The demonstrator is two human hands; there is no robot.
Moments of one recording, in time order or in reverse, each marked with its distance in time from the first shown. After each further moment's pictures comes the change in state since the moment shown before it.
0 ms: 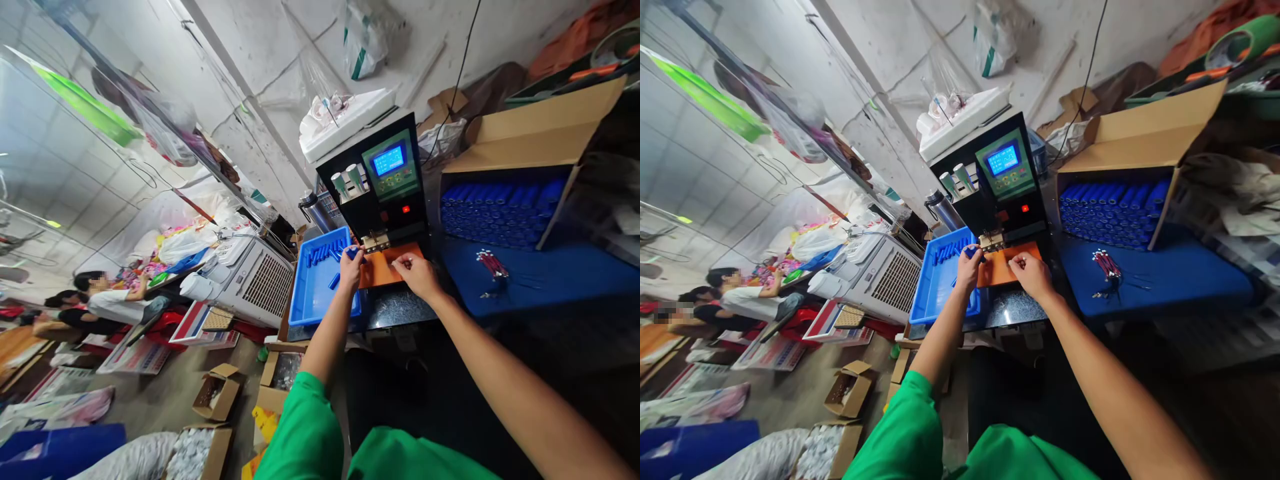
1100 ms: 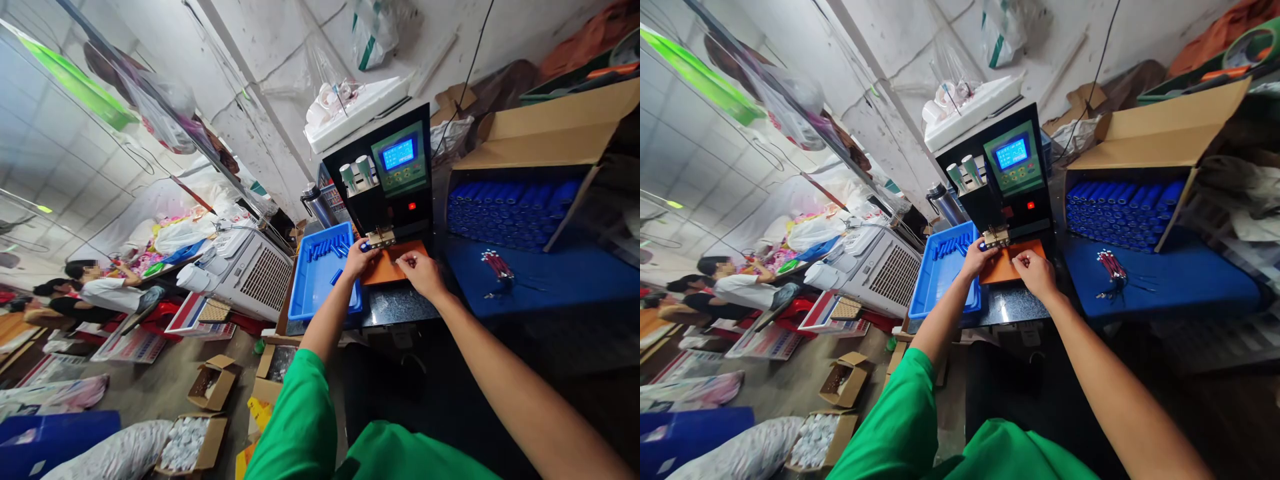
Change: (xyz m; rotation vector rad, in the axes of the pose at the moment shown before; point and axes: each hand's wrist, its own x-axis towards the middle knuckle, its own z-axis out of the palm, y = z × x) left_hand 0.023 -0.008 0.004 0.196 -0.241 -0.054; right_hand 0.000 0.004 0.000 -0.036 0.010 0.002
